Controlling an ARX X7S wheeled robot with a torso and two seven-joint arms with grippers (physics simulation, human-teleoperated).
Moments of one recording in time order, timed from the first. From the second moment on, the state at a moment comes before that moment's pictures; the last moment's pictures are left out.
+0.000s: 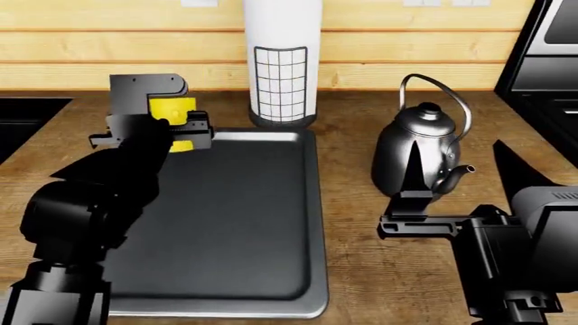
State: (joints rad) left arm -0.96 -0.31 0.24 -0.21 -0.52 -0.83 -0.34; right arm 0.73 1.06 -0.87 -0.91 0.98 0.20 1.22
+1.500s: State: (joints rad) left arm -0.93 -0.42 -0.15 0.64 -1.20 -1.32 -0.58; right arm 1.14 1.15 -0.76 -0.63 1.45 0.47 0.94
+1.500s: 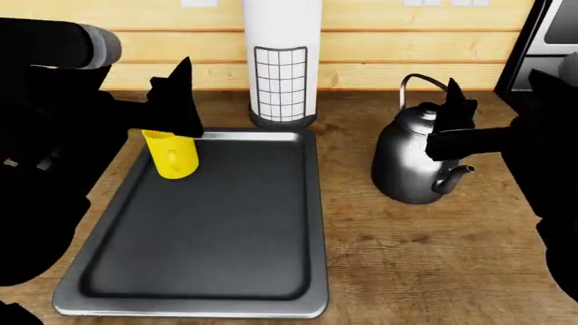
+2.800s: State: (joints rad) left arm -0.76 -0.46 -0.21 0.80 -1.30 -1.26 -0.58; right arm 1.23 0.87 -0.89 0.06 1.27 0.56 0.53
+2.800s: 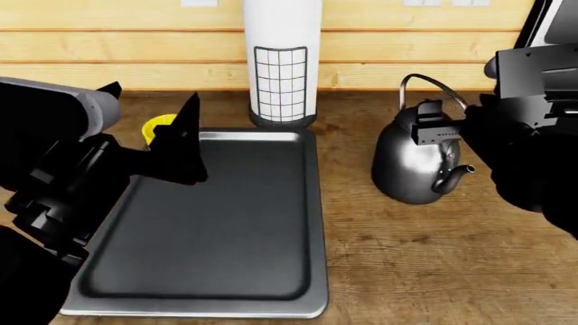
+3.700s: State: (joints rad) left arm -0.68 -0.48 -0.19 0.79 -1.23 -1.18 -0.53; right arm 1.22 0.79 -0.91 0.10 1.17 0.51 0.49
